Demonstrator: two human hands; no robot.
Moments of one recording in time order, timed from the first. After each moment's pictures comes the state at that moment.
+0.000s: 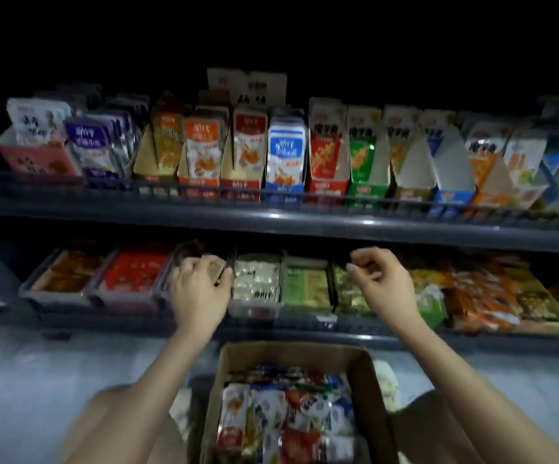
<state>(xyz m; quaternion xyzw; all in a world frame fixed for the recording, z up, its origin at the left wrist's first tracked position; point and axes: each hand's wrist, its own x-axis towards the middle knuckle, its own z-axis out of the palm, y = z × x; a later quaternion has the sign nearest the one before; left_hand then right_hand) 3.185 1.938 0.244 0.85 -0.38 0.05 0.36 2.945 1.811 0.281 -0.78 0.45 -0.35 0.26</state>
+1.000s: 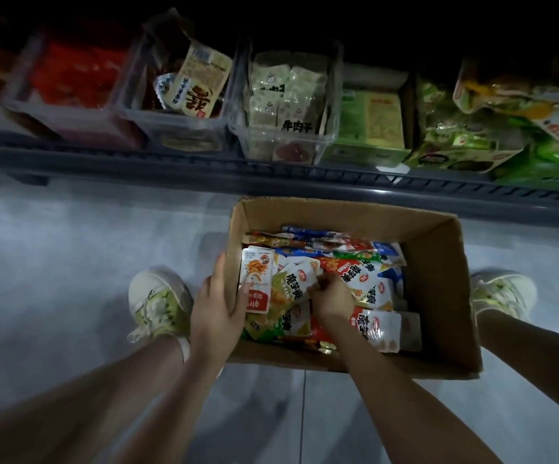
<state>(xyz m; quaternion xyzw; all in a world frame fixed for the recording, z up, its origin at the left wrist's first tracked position) 3.134 2.053 -0.045 0.87 -0.35 -0.19 0.28 2.998 1.921 -0.100 -0.63 0.68 0.03 0.37</state>
